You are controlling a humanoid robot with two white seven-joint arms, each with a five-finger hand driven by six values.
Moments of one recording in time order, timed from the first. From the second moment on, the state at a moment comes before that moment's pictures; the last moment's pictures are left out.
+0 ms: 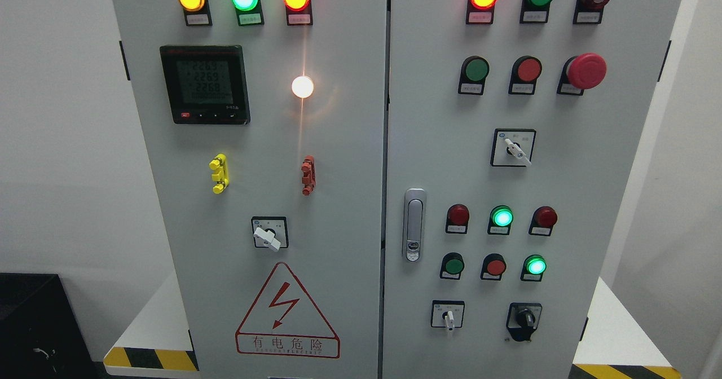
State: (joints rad) left arm 0.00 -0.10 -0.14 0.00 0.10 -0.06 0.15; right arm 0.08 0.12 -0.18 -0.63 0.87 -0.14 0.00
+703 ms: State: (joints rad) left arm 0.00 -0.10 -0.14 0.00 0.10 -0.06 0.16; right arm 0.09 0.12 -0.13 -0.90 0.94 -0.06 -0.17
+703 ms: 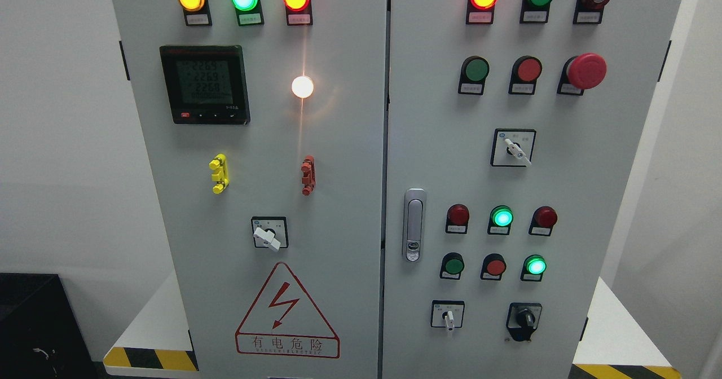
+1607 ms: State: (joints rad) left arm 0.00 -0.10 -0.14 0.00 0.10 -0.06 0.15; right arm 0.12 0.12 -0.08 -1.29 1.18 -0.01 -0.22
